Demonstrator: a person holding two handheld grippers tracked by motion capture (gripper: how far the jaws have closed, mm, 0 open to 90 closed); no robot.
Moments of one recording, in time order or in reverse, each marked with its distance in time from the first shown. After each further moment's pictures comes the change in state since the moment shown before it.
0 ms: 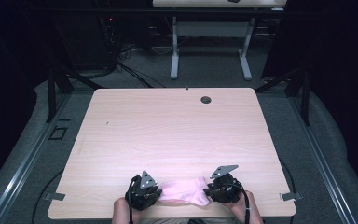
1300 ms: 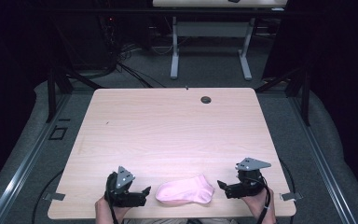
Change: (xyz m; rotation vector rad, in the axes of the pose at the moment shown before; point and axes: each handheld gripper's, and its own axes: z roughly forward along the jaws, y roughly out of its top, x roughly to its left) left arm 0.035 -0.011 -0.052 -0.144 0.174 -0.095; right arm -0.032 -0.015 -0.057 -0.254 -0.184 0.086
